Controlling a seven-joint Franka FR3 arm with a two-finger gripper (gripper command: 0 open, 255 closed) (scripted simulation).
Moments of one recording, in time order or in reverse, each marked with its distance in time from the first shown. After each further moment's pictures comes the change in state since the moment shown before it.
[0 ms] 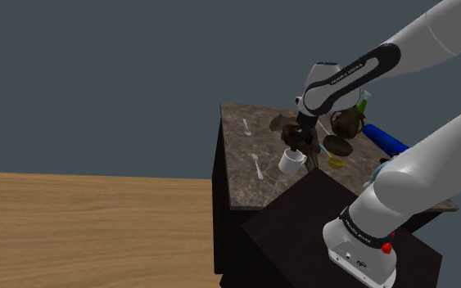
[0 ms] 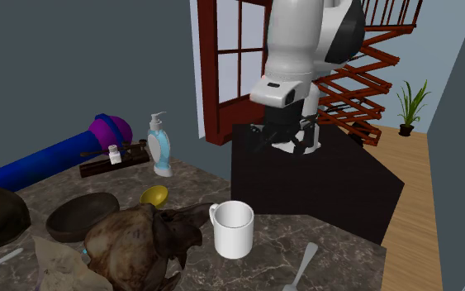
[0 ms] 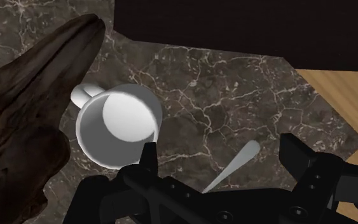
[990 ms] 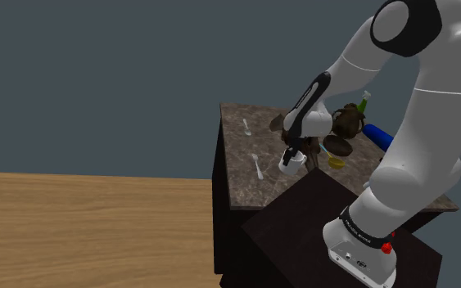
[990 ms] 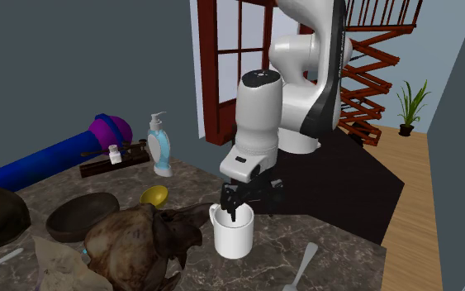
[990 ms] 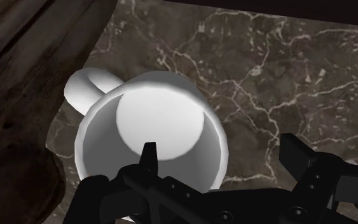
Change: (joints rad) arm -0.106 0.545 0.067 0.144 0.339 0.420 -0.346
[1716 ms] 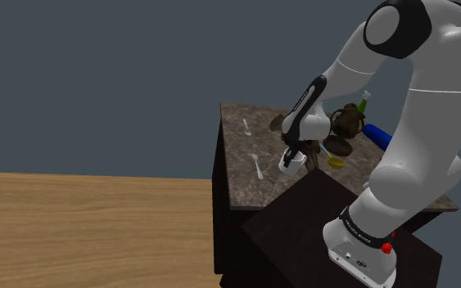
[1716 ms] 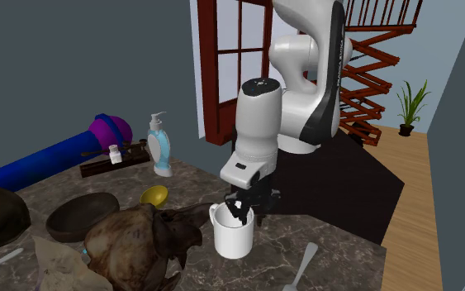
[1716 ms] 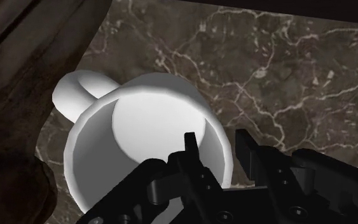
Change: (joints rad) arm -0.025 0.048 0.030 0.011 0.025 0.038 -0.018
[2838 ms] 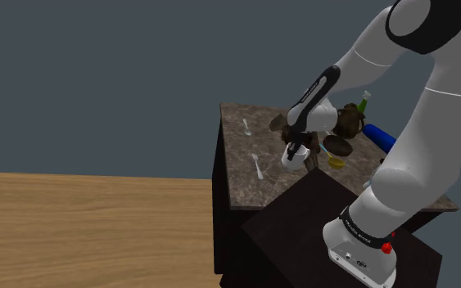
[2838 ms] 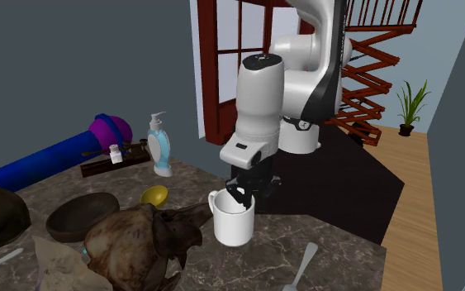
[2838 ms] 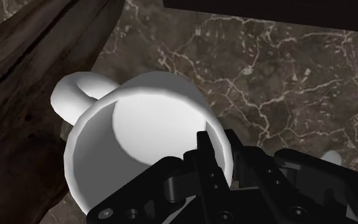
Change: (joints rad) arm 0.068 -0.142 -0.086 -0.036 -0.081 -0.105 0.058
